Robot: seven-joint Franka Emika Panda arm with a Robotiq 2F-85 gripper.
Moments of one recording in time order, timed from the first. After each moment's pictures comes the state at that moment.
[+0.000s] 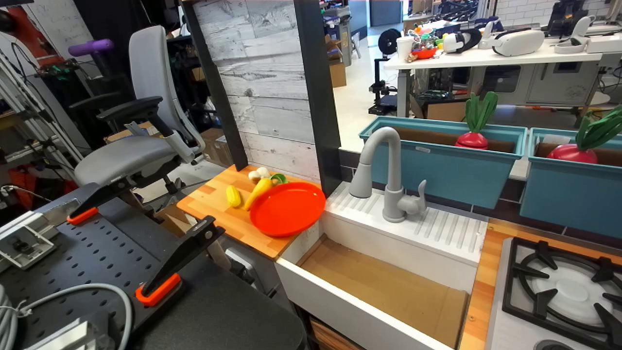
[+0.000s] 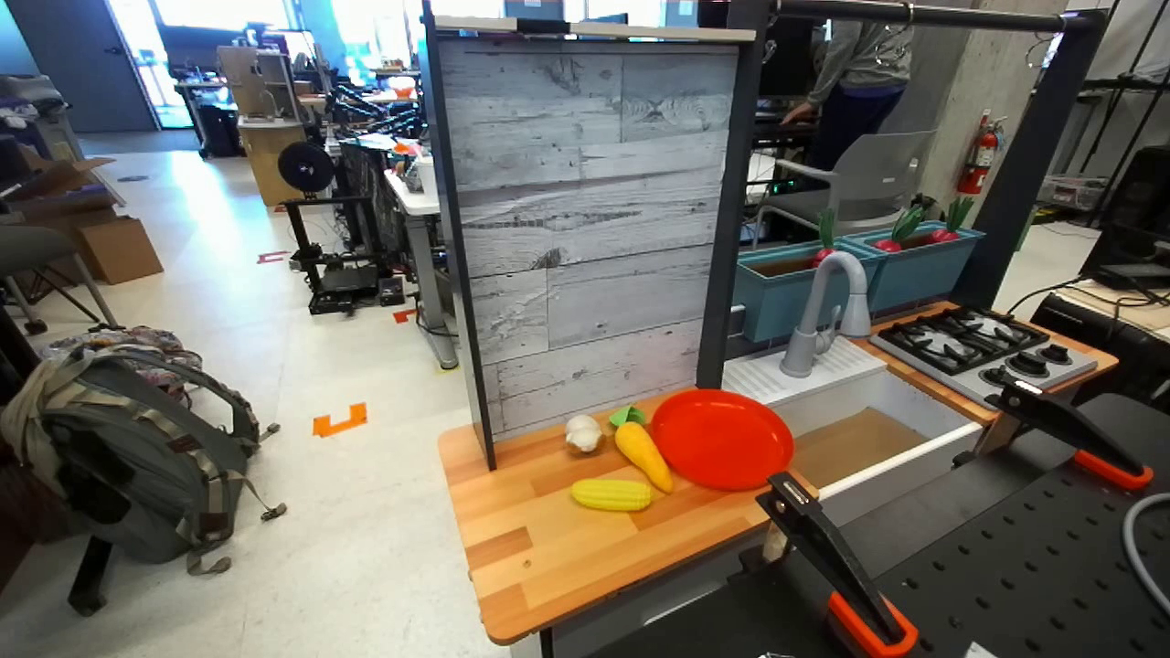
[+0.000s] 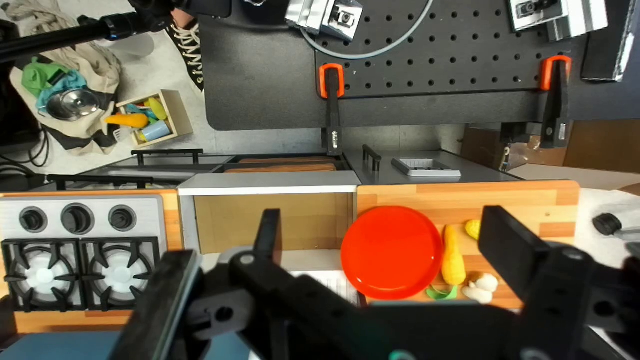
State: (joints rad) arm -0.10 -0.42 -0.16 -2.48 -0.14 1.94 -0.21
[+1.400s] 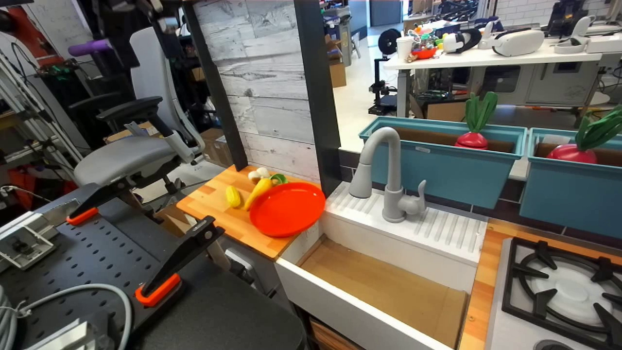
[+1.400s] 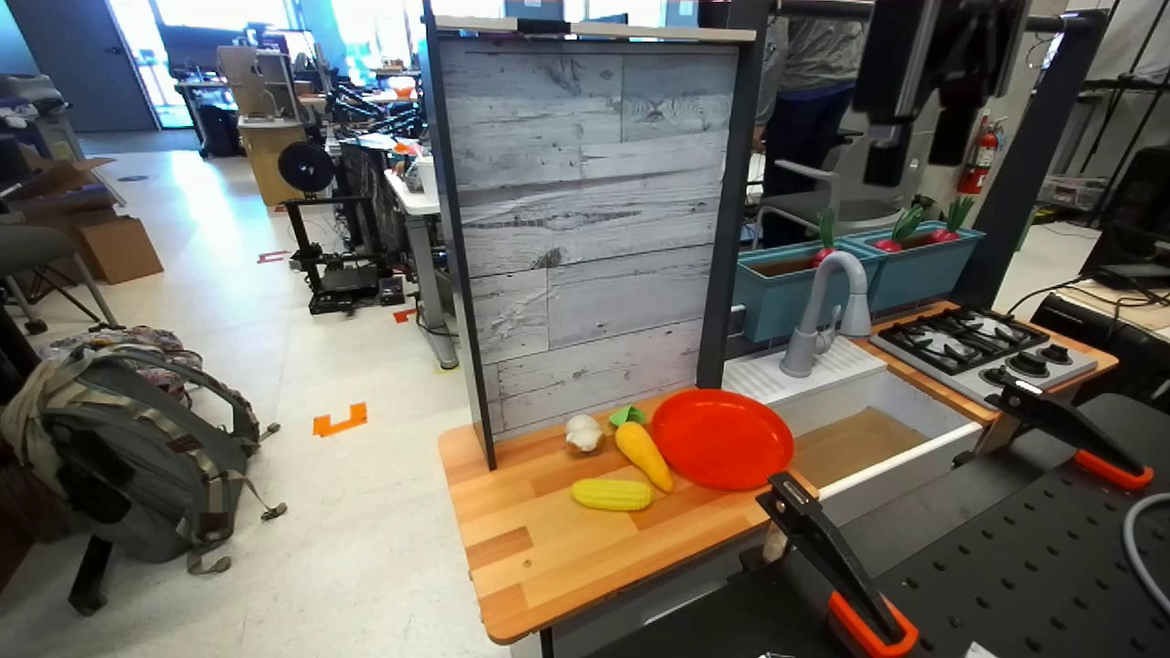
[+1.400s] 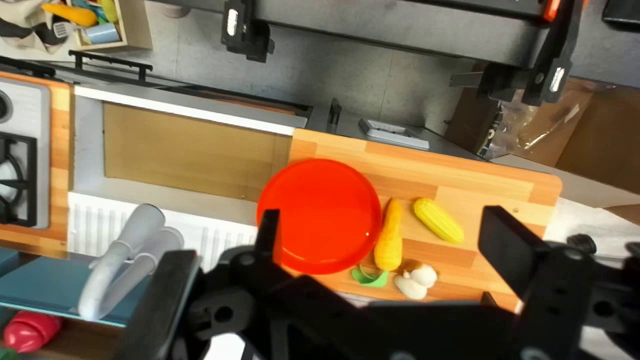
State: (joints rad) arm 0.03 -0.13 -0.01 -2.54 -0.10 2.36 -0.13
